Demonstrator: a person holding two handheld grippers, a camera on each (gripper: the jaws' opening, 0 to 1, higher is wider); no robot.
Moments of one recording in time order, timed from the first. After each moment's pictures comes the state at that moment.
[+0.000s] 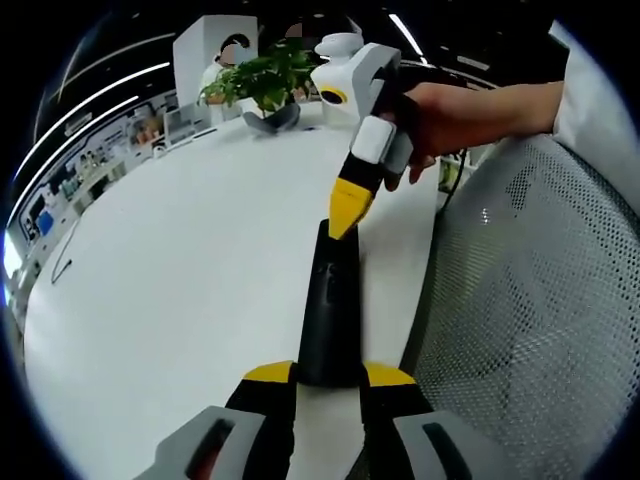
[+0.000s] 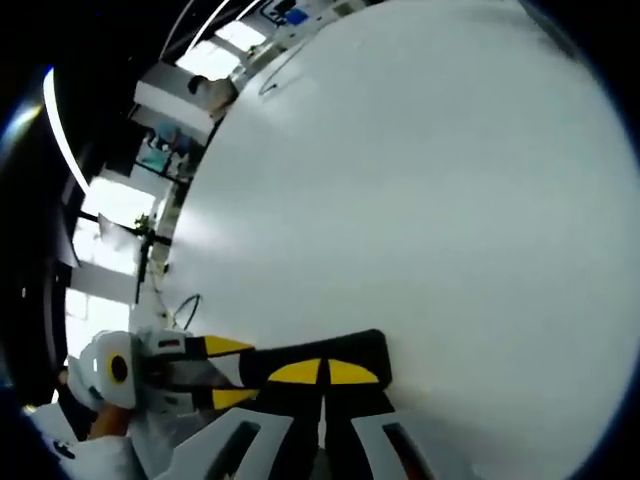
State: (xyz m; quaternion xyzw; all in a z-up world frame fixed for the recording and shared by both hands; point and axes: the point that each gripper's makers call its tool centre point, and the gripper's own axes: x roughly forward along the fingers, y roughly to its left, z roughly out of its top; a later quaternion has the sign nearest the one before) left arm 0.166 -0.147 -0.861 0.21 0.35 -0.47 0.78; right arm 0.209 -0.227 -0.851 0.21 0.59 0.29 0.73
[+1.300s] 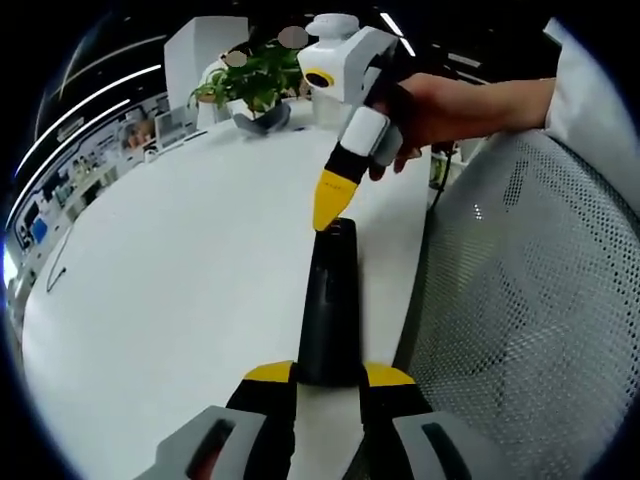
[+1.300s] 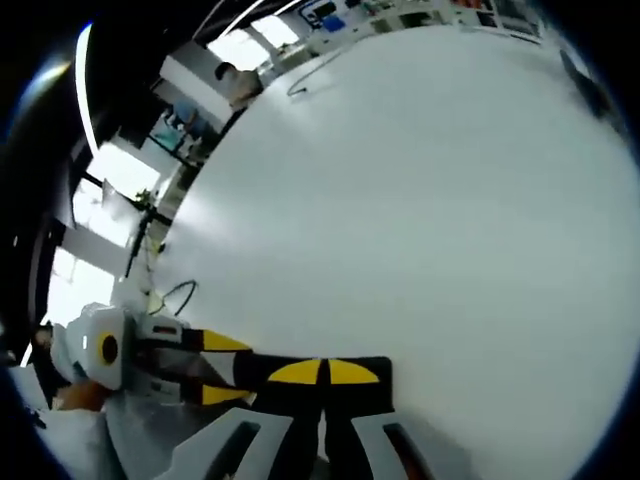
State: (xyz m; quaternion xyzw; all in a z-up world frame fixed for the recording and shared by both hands) left arm 0.161 -0.151 -0.861 0.22 0.35 -0.49 0.76; right arm 0.211 -0.222 -0.844 0.13 0.56 0.32 0.76
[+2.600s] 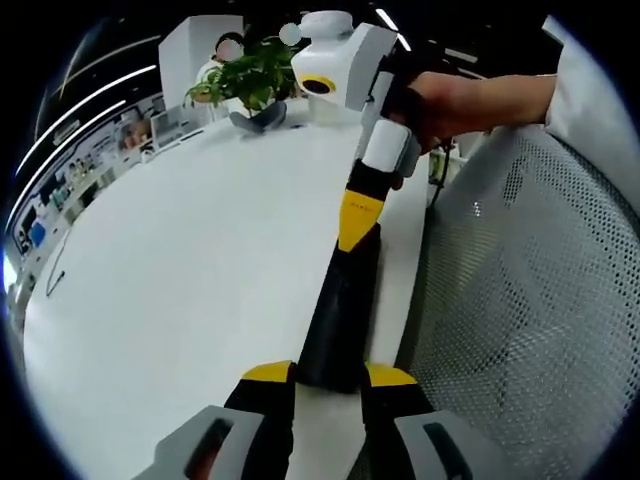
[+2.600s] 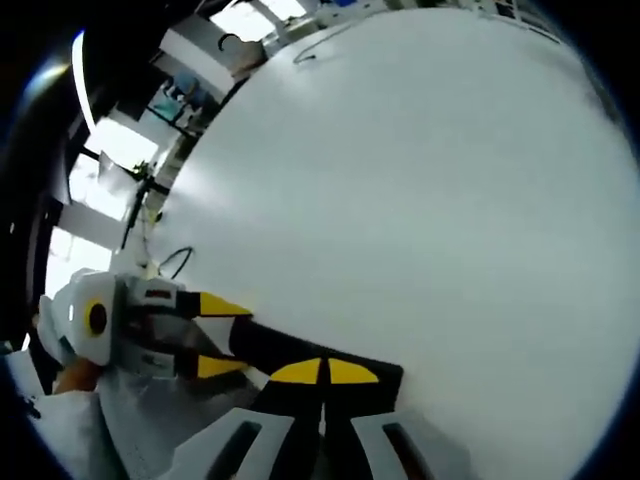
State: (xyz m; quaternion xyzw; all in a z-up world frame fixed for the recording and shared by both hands) left arm 0.163 -0.151 -0.861 0.23 0.35 -0.49 0.76; right arm 0.189 -0.222 -0.854 0.09 0.60 0.33 0.72
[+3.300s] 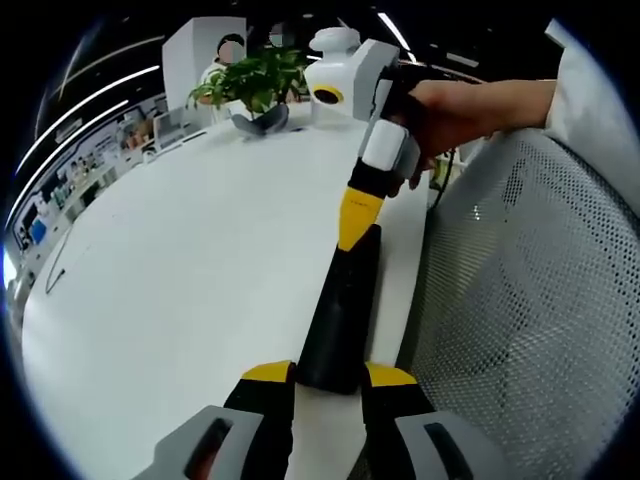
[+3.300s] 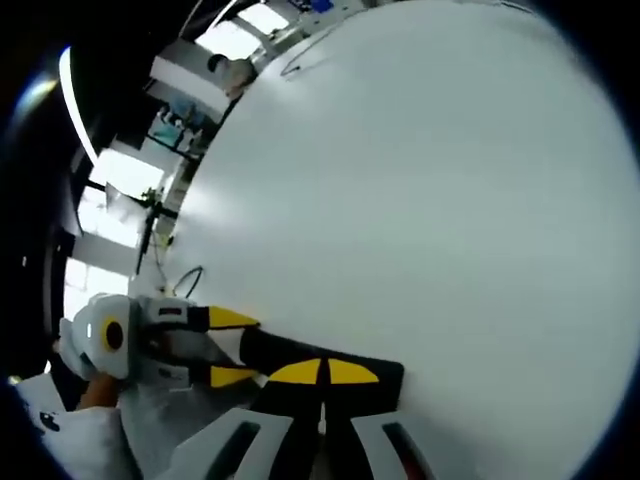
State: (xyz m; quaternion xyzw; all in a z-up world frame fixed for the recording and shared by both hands) left arm 0.164 -0.151 -0.860 0.22 0.35 -0.49 0.77; right arm 0.191 -0.224 -0.851 0.16 0.59 0.33 0.72
